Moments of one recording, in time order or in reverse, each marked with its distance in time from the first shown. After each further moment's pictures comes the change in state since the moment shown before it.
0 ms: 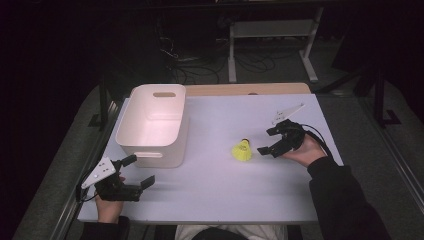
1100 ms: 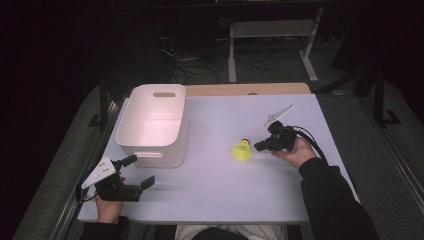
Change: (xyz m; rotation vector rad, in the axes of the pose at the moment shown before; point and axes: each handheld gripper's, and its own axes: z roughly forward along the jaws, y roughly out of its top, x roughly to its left) left arm 0.000 0.000 0.000 0.000 -0.010 0.001; right arm -0.008 -0.002 0.031 0.078 0.076 0.064
